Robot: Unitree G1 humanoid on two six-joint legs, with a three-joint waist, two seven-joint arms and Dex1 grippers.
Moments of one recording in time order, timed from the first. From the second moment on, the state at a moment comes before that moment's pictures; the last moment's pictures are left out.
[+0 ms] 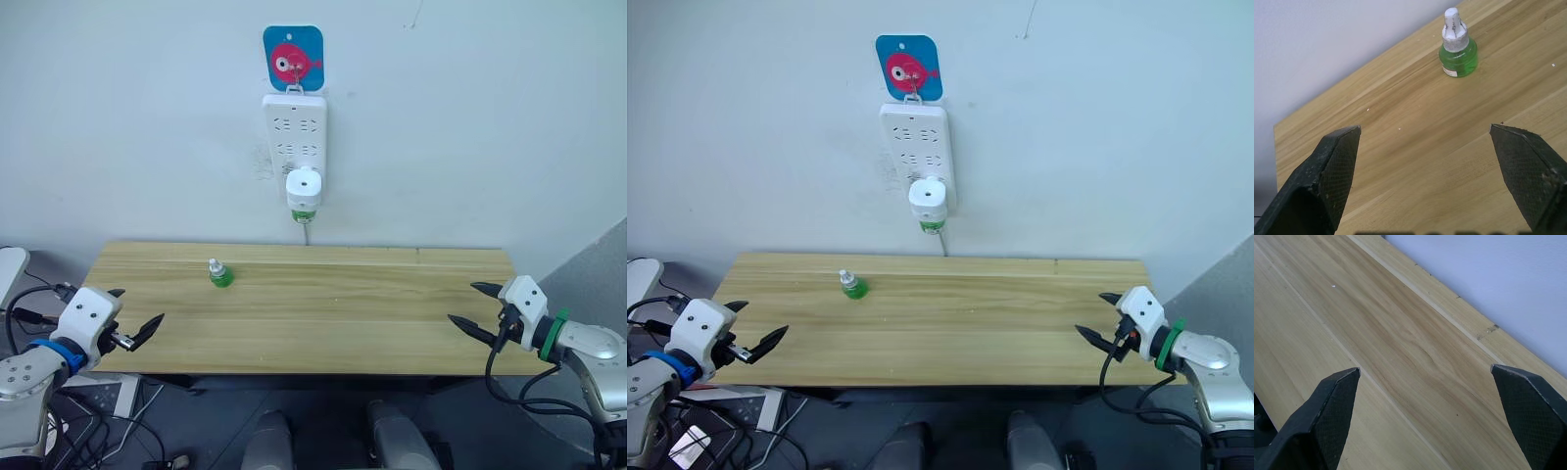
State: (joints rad) left arm 0.12 0.79 0.40 0.26 -0.15 -0.06 -0.75; right arm -0.02 -0.70 -0.12 0.12 0.22 0.01 0.92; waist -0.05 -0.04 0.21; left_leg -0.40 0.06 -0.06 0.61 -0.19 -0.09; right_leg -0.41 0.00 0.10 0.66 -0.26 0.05
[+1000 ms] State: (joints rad) left arm 0.12 0.81 0.36 0.26 -0.21 -0.03 -0.91; right arm -0.01 -0.70 -0.13 0.24 0.22 -0.10 0.96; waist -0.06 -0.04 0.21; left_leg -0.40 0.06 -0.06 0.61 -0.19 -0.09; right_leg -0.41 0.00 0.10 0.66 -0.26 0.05
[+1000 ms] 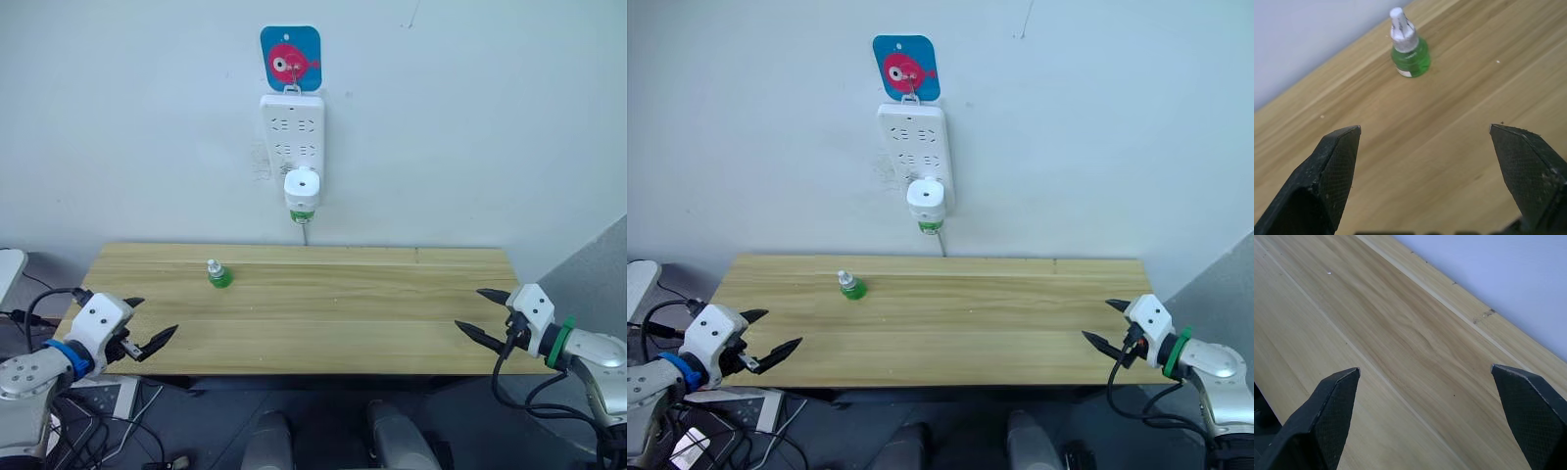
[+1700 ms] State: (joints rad) left arm 0.18 0.86 0.37 0.11 -0.29 0.18 -0.93; right arm 0.10 -0.70 -0.16 -0.08 0.28 0.03 0.90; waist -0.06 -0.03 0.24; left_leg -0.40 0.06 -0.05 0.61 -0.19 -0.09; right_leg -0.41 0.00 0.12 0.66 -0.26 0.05
